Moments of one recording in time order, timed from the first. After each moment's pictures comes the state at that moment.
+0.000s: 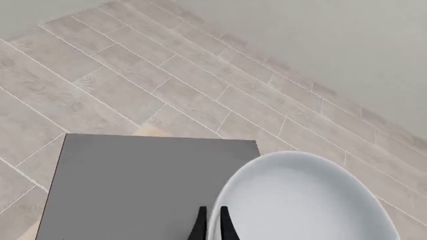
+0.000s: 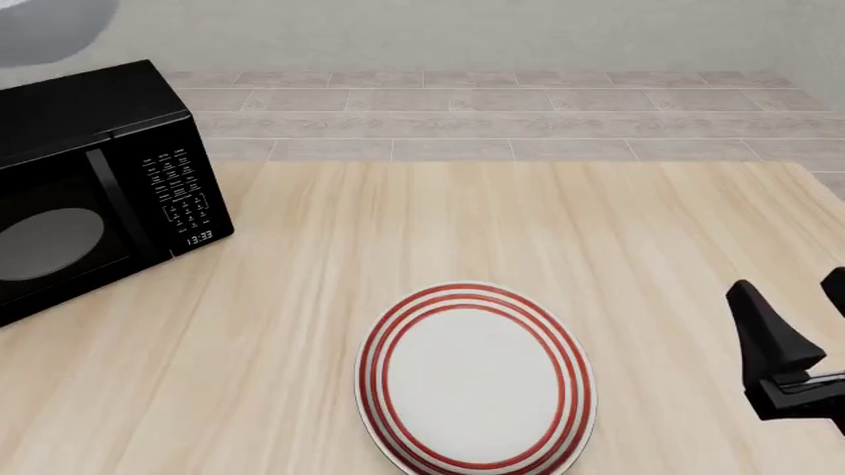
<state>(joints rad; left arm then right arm) 0.37 1.46 -1.42 0.36 -0.33 0.12 0.27 0.00 -0.28 -0.06</state>
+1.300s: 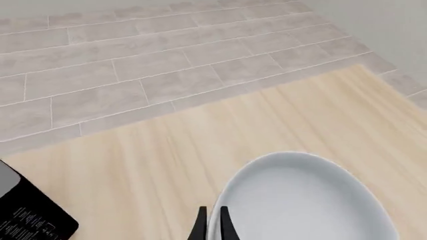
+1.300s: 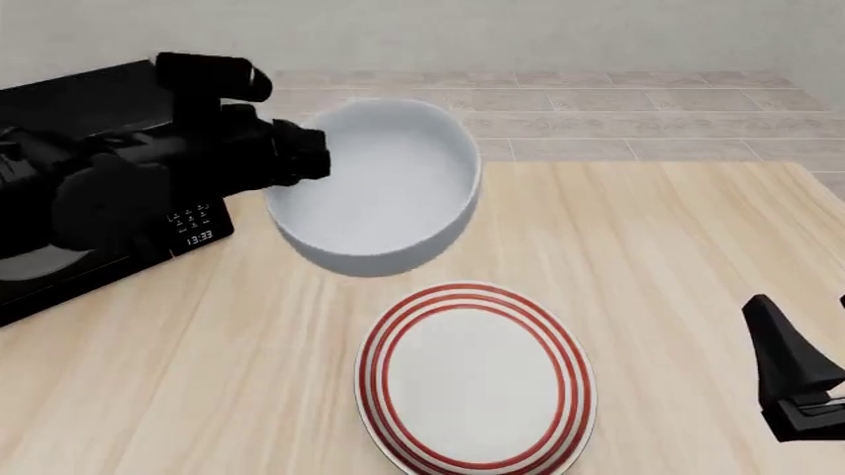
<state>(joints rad) -0.46 1.34 -0.87 -0.03 -0.16 0.10 0.10 0.00 -0.12 -0.05</state>
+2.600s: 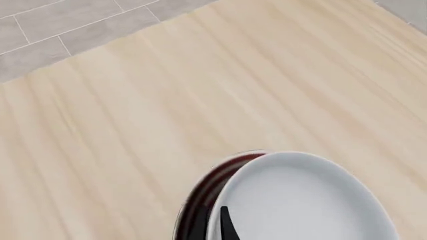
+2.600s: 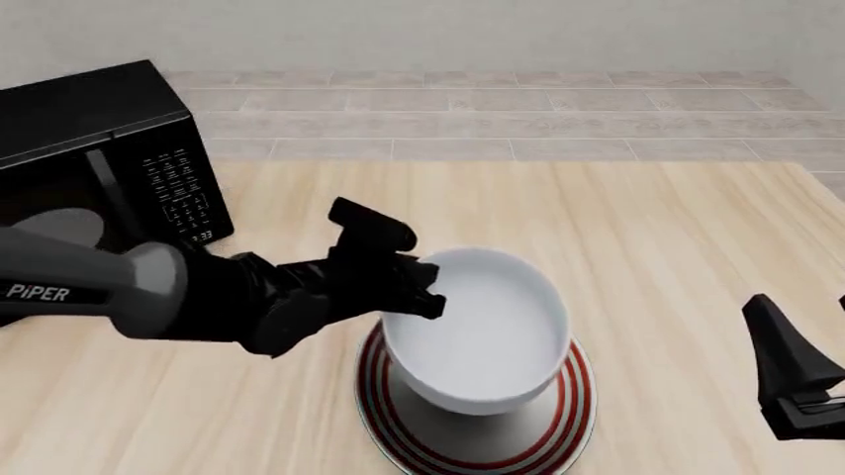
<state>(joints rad) -0.72 1.75 -0.80 -0.33 -0.14 0.10 0.11 0.00 -0.12 -0.04</state>
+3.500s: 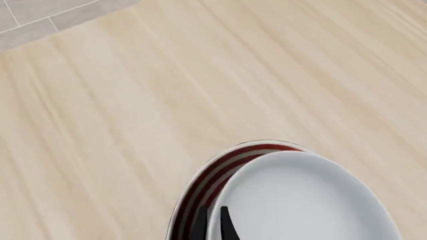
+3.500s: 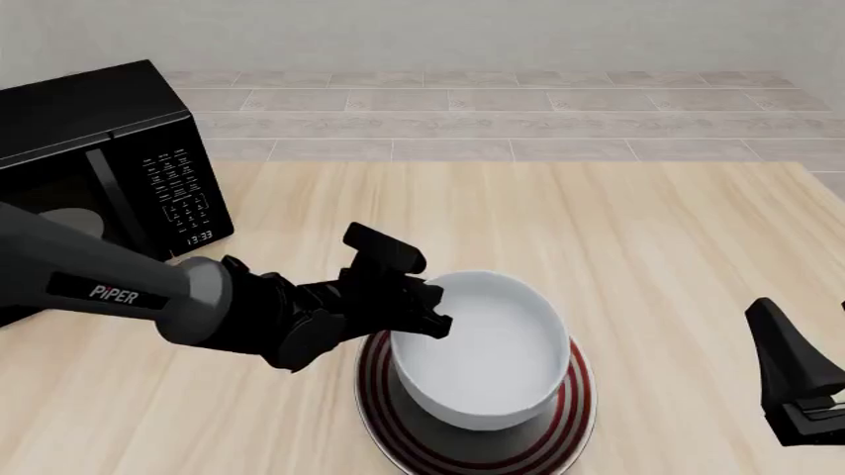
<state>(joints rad) -0.73 1.86 -0.81 -0.39 -0.15 0.10 0.07 0.00 -0.09 -0.02</state>
